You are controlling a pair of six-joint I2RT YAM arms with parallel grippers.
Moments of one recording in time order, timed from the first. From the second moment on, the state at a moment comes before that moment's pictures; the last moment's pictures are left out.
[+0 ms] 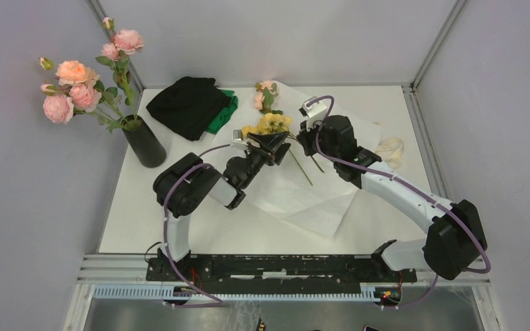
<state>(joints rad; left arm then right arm) -0.68 1.97 0.64 1.51 -0.05 -1.56 0.60 1.35 0.98 0.01 0.01 0.00</state>
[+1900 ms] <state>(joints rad) -0.70 2.02 0.92 1.27 0.19 -1.41 0.61 1.14 0.84 0.10 0.14 -0.01</state>
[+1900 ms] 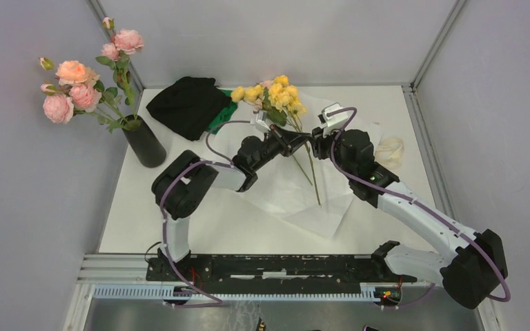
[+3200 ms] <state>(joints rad) -0.11 1.30 1.03 0.56 -0.81 0.22 0.61 1.18 0.65 0.23 0.08 0.05</state>
